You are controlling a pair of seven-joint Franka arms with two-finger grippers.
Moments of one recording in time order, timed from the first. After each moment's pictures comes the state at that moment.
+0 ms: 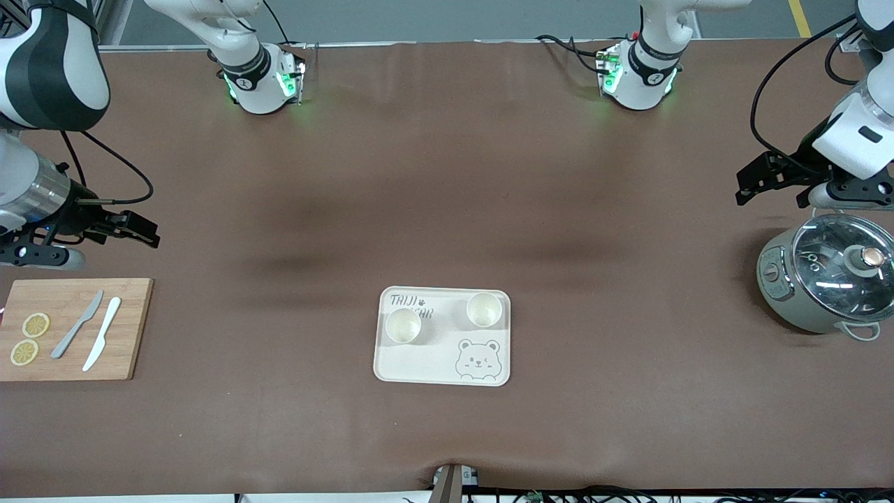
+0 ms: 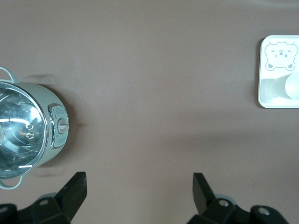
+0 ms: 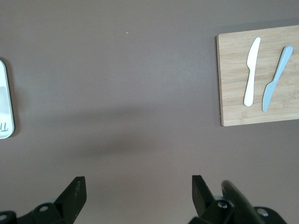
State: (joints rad) left arm -0.11 -0.07 0.04 -1.75 -0.02 1.76 -0.01; right arm -0.07 0.08 0.06 -1.75 -0.01 1.83 0.08
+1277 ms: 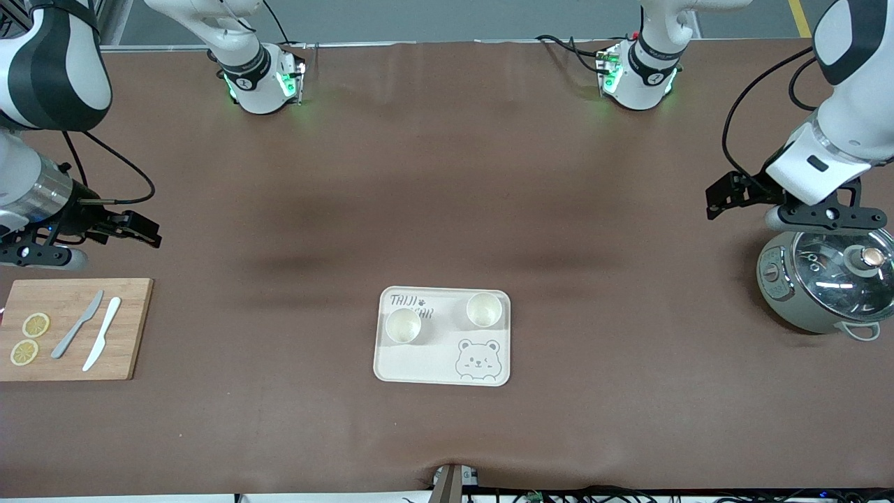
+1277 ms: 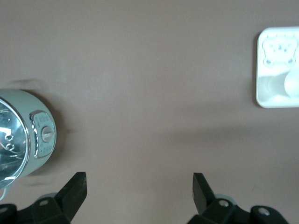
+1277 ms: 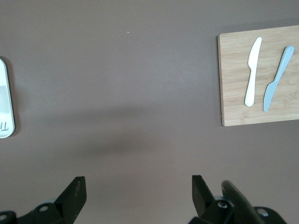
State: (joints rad) left arm -0.13 0.00 0.00 -1.75 -0.01 1.83 -0.05; right arm -0.07 0.08 0.07 -1.75 -0.01 1.83 0.08
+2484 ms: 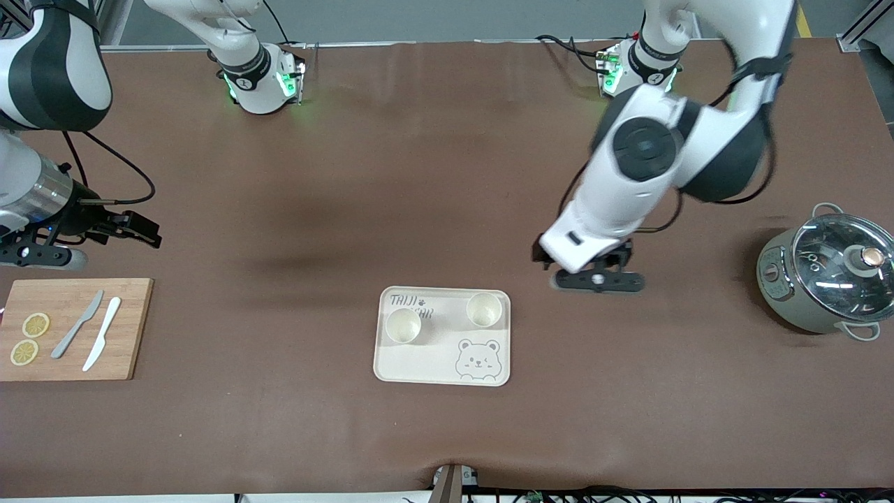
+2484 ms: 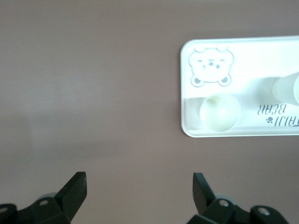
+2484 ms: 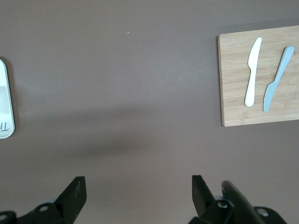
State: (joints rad) left arm -0.42 0.46 -0.13 -1.40 0.11 1.89 -0.48; right arm -0.07 0.08 0.07 -1.75 -0.01 1.83 0.08
